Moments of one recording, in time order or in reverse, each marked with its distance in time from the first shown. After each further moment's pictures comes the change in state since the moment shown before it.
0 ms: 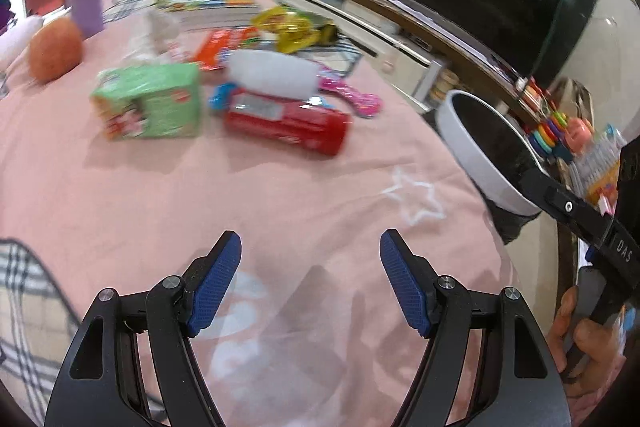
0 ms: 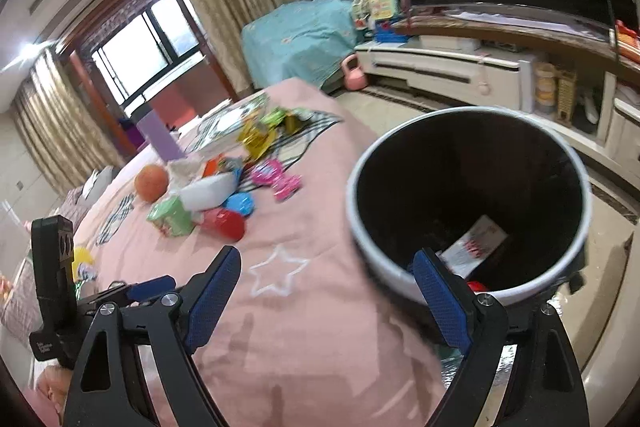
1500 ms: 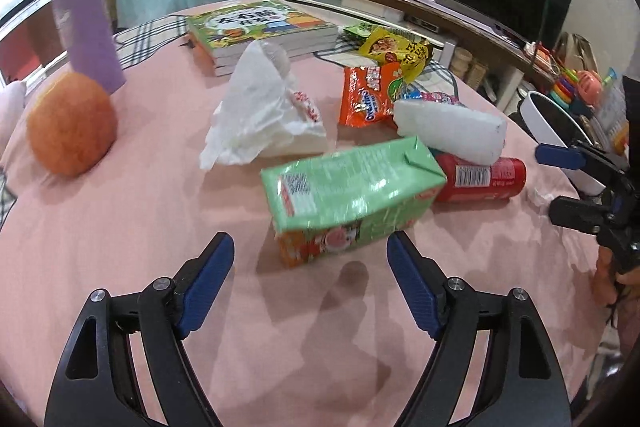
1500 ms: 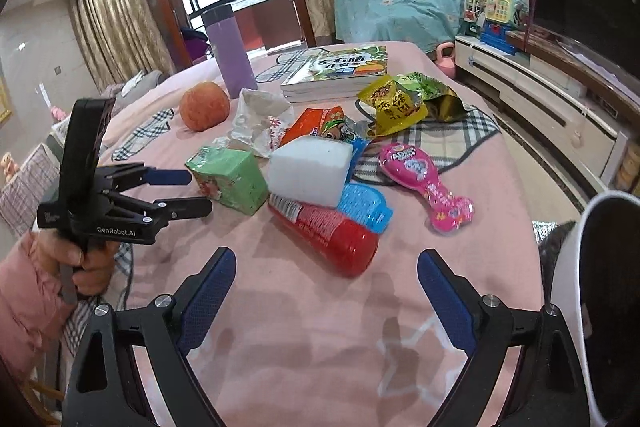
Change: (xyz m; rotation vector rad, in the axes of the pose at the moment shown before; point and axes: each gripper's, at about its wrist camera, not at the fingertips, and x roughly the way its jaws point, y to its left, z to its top) left arm 0.036 0.125 0.081 0.253 0.013 0.020; right arm 0.109 0.112 0.012 -0.354 0.148 0.123
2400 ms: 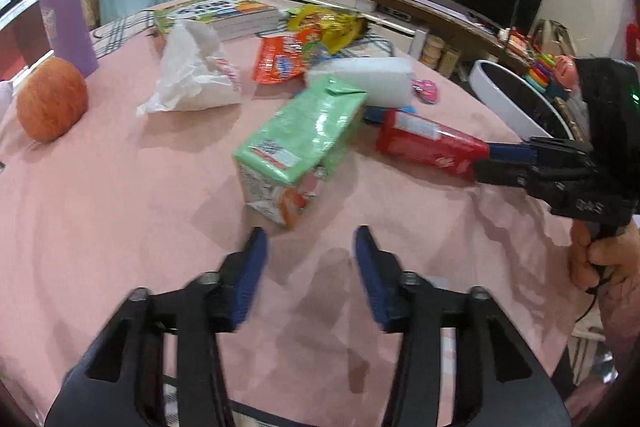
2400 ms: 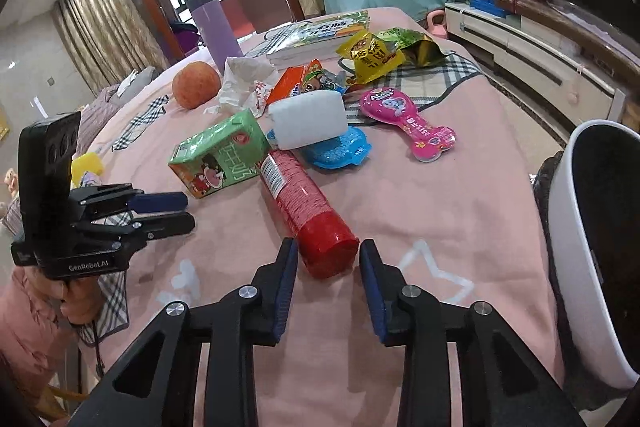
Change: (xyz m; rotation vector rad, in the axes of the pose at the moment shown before) left arm -0.025 -0.055 -0.039 0.007 0.017 -0.032; right arm -0.012 -0.015 -0.036 0.080 0.076 0.025
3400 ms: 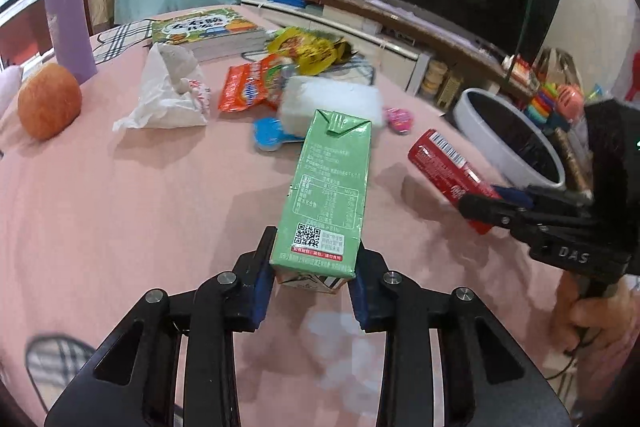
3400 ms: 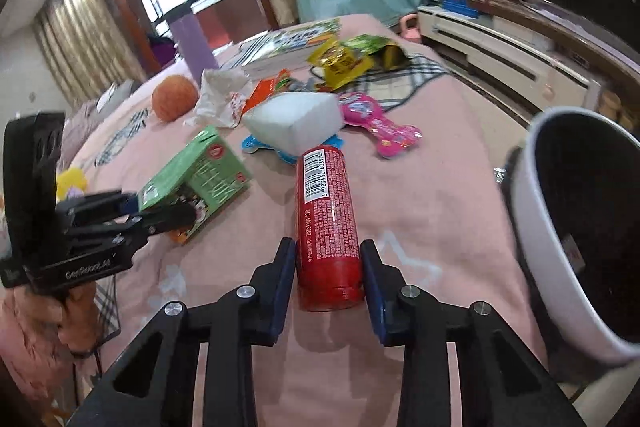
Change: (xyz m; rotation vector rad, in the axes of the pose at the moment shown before) left arm -0.012 -0.049 0.006 -0.085 -0.076 -0.021; right arm -0.017 -0.010 -0.011 0.080 -0.039 -0.071
